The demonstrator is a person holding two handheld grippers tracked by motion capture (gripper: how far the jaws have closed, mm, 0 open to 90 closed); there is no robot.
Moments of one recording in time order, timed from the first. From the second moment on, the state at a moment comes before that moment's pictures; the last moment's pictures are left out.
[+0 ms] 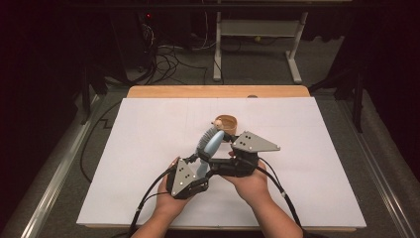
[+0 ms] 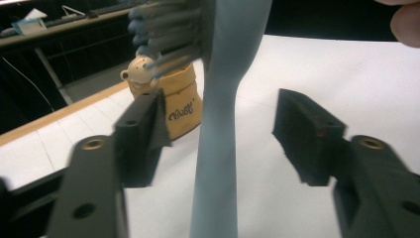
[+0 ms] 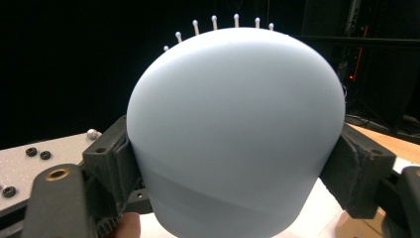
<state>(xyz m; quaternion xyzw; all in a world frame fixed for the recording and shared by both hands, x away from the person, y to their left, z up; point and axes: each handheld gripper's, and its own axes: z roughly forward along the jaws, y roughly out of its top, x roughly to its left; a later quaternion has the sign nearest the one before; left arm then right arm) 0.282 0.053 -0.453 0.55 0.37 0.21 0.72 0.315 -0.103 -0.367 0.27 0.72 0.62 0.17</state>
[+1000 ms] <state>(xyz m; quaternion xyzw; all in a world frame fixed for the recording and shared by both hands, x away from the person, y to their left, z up) 0.295 0.090 -0.456 0.54 0.40 0.15 0.72 0.315 -0.147 -0.361 0.29 0.70 0.61 0.22</state>
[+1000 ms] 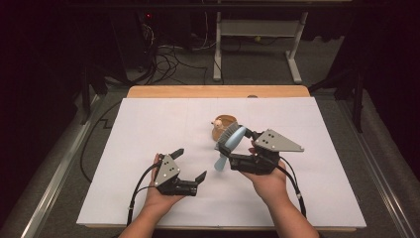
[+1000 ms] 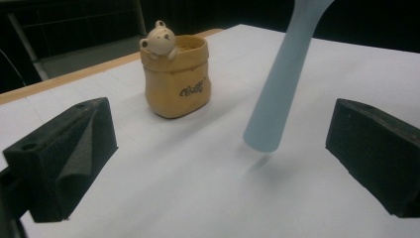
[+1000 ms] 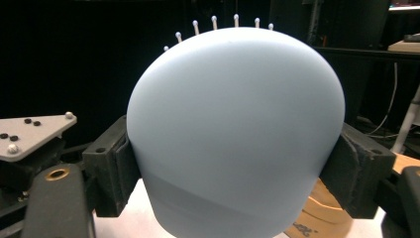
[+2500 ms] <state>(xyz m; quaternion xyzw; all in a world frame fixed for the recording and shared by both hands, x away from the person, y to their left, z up) 0.290 0.186 -0.466 0.50 0.43 0.19 0.73 0.321 -0.212 -0.364 0.34 0.68 0.59 0.28</state>
